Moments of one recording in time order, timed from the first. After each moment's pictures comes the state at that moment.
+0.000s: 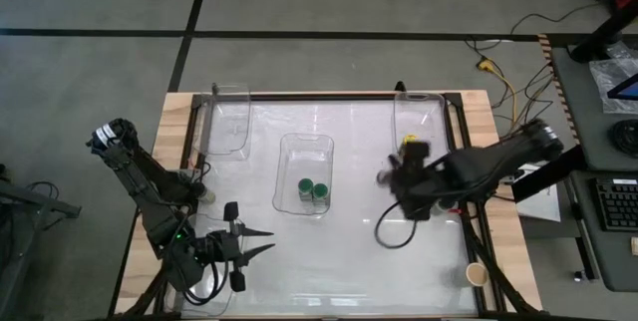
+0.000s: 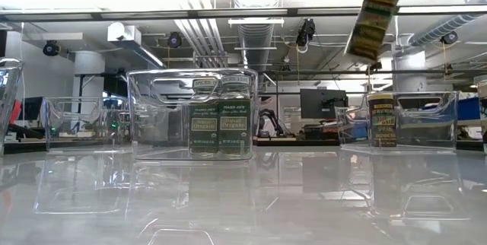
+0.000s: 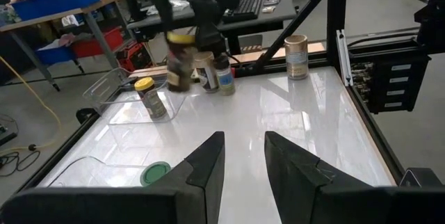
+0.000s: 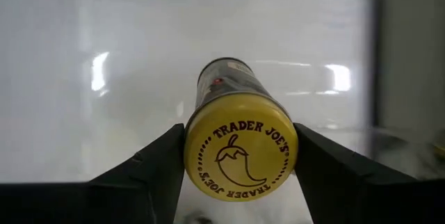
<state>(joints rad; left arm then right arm) -0.92 1.32 0.99 -0.16 -1.07 -0.27 0.38 1.46 1.52 -1.44 0.40 0.31</state>
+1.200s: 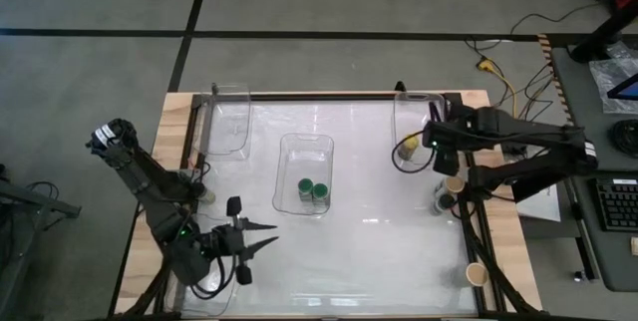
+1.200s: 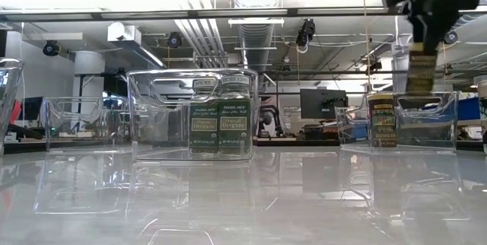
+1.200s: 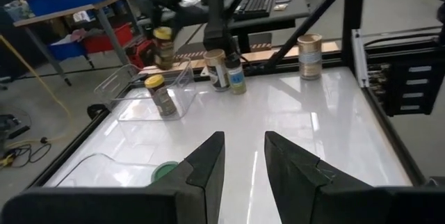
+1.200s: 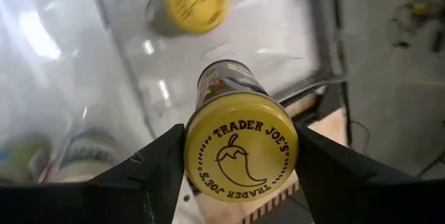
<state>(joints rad) -0.88 1.32 1.00 -0.17 -1.07 -0.27 -0.17 1.06 1.12 -1.55 0.41 0.11</state>
